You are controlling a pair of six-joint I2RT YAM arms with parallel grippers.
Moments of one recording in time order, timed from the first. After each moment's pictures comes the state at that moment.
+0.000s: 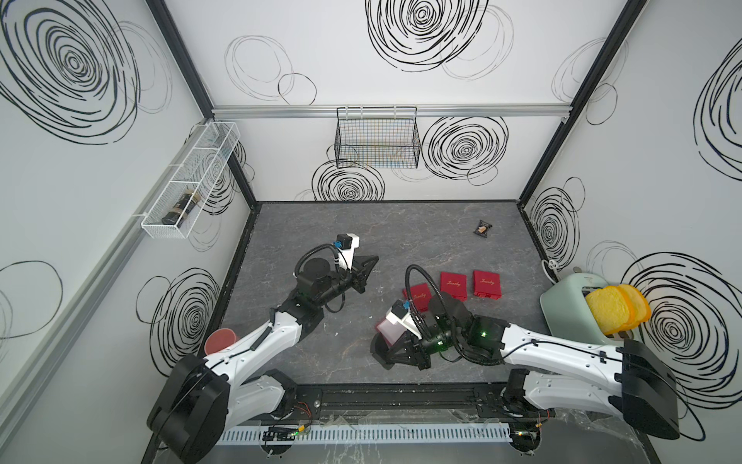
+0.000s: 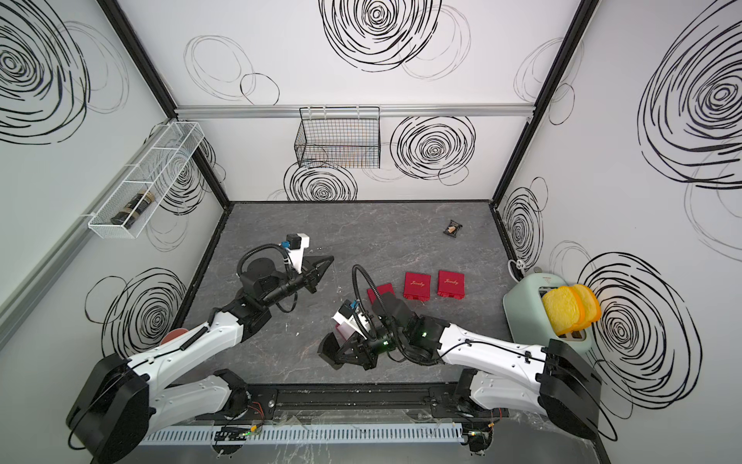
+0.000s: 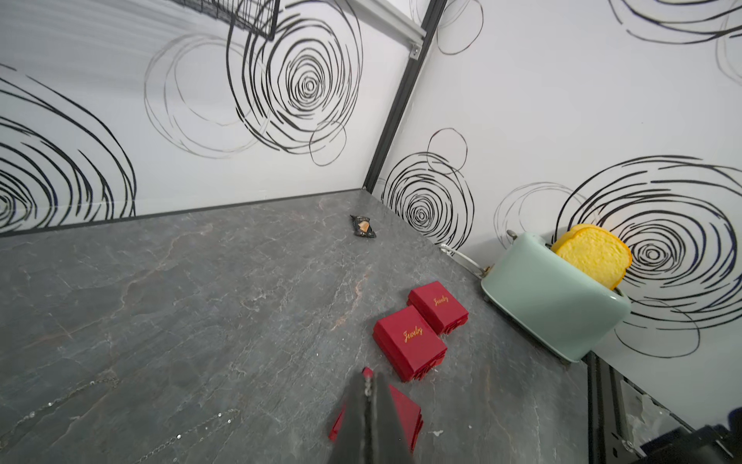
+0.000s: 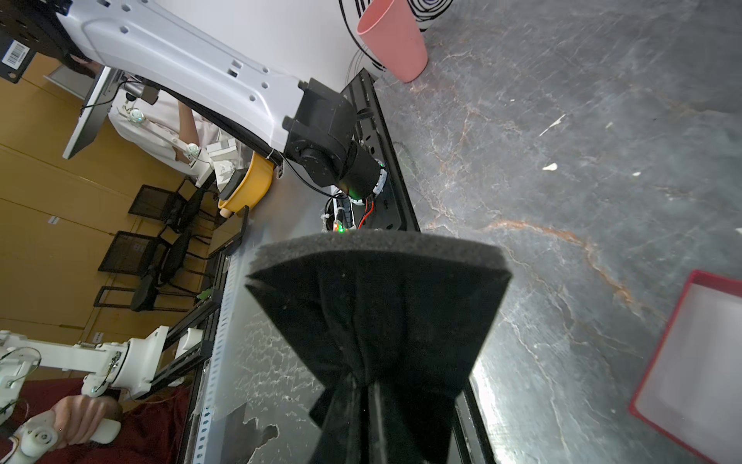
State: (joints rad) left arm -0.49 1.20 0.57 0.50 0.38 -0.33; right arm 1.07 1.09 0.59 -0.02 -0.65 0.42
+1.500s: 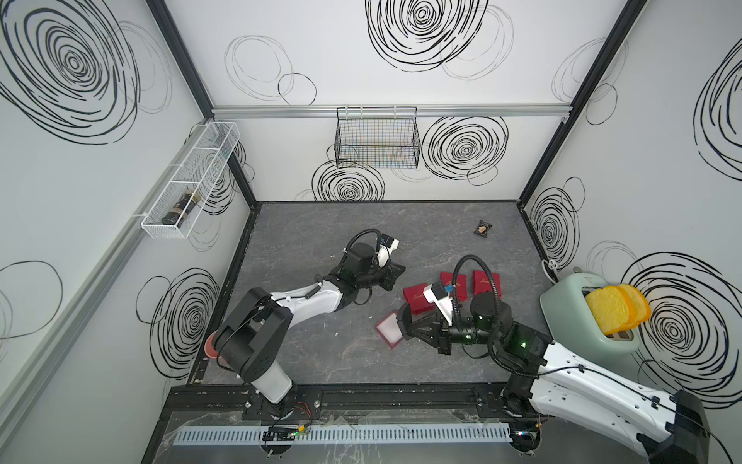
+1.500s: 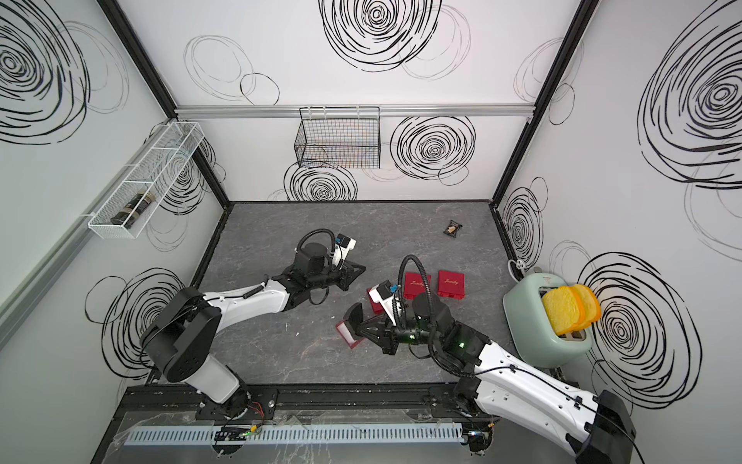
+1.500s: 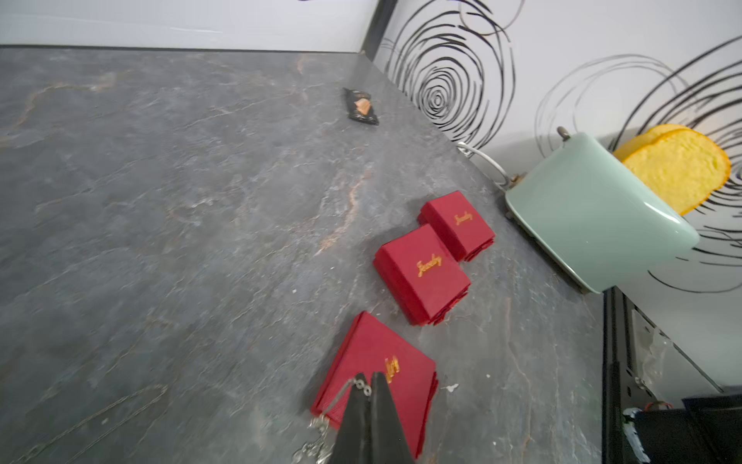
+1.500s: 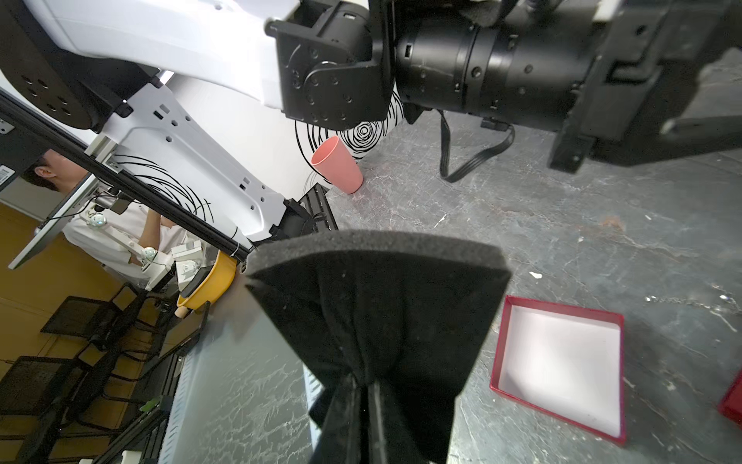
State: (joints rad) left arm -0.53 1.60 0.81 0.33 0.40 -0.33; right arm 0.92 0.76 0.49 -0.04 -0.50 0.49
